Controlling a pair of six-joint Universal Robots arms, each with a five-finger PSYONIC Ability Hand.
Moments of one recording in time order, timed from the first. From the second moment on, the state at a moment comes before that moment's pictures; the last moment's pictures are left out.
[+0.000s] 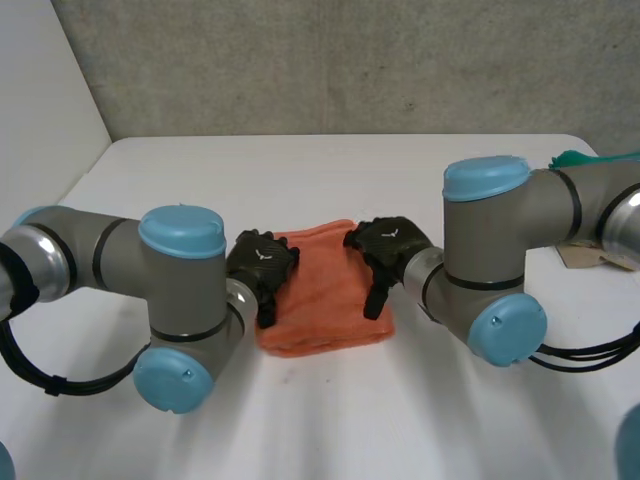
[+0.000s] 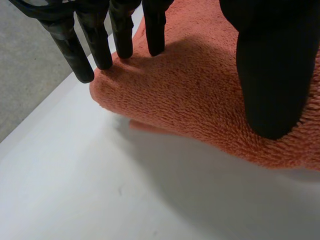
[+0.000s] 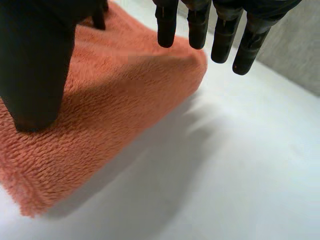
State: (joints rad) left arm 4.11 -2.29 -1.29 3.18 -1.65 3.58; right arm 2.15 -0.78 1.01 0.22 1.47 2.88; left_hand 0.28 0.26 0.26 0.26 0.08; right_hand 0.18 0.22 0.20 0.23 0.05
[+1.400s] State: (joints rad) left arm 4.18 -1.93 -1.23 2.97 -1.24 3.33; right arm 2.34 -0.73 1.24 -0.31 1.61 2.73; left_hand 0.28 0.26 0.26 0.26 0.08; right_hand 0.72 0.88 0.89 0.89 0.65
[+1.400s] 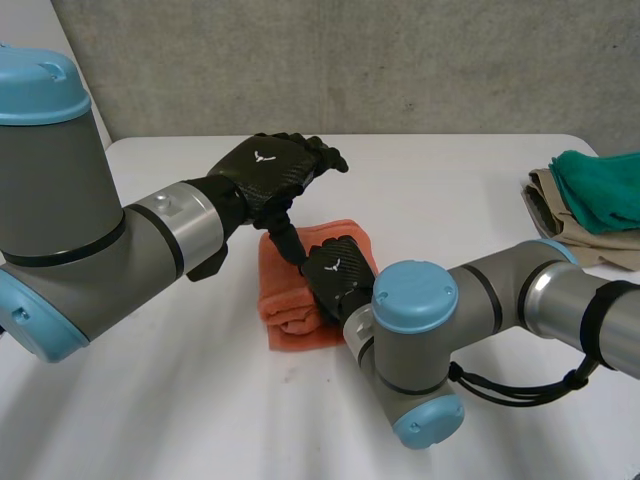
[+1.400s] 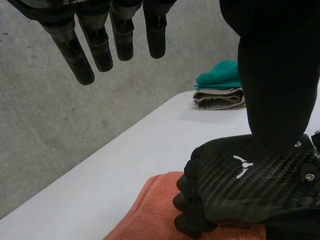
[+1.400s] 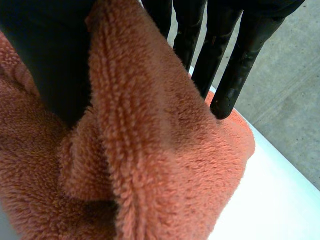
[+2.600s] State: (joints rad) left arm 4.19 -1.93 -1.24 2.98 -1.24 3.29; right arm 2.31 -0.68 1.13 -0.20 1.55 2.78; left_hand 0.28 0.26 0.26 0.26 0.08; right_hand 0.35 0.39 0.40 0.40 0.18
